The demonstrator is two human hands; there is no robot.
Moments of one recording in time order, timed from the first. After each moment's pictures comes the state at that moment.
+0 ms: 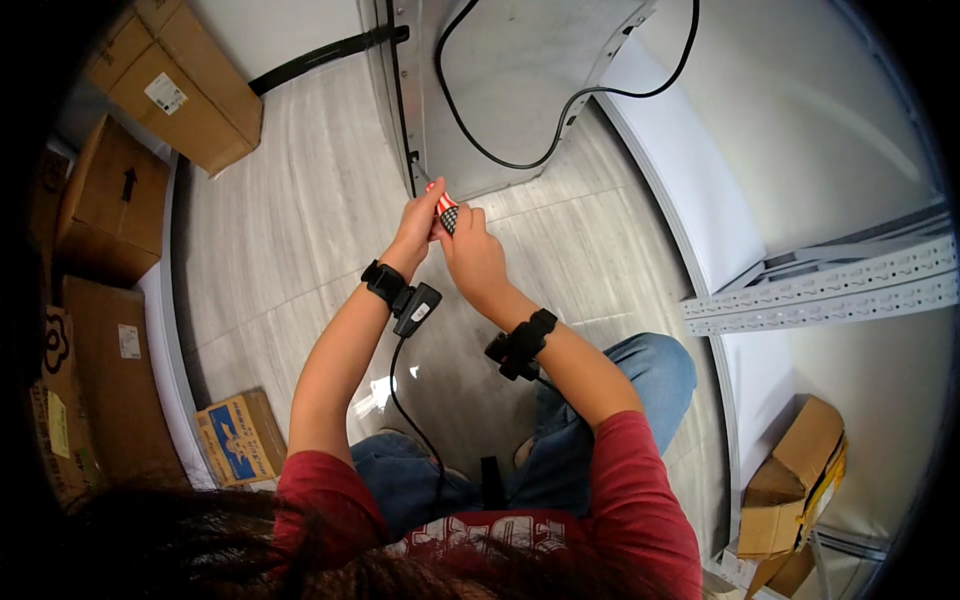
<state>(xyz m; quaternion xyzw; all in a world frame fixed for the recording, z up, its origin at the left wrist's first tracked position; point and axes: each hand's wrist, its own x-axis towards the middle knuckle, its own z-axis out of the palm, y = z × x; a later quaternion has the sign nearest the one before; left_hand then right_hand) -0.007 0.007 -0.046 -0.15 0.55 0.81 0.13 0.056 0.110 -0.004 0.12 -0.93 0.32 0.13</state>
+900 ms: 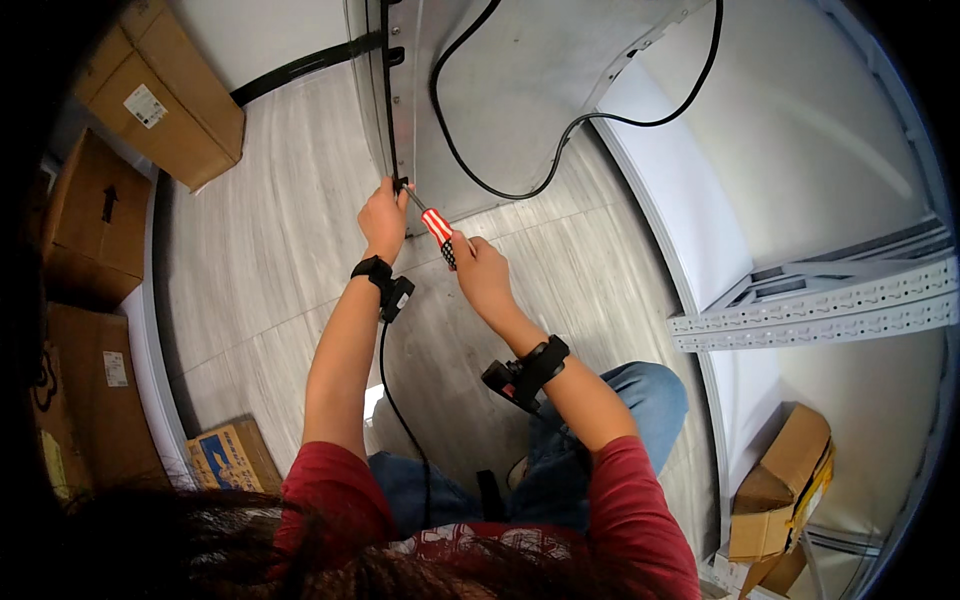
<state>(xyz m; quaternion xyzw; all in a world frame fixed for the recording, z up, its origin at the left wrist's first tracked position) -0.068 -0.030 -0.080 -0.08 0.92 0.31 -0.23 0.025 0.120 -0.002 -0.08 -0.86 0.50 -0.08</state>
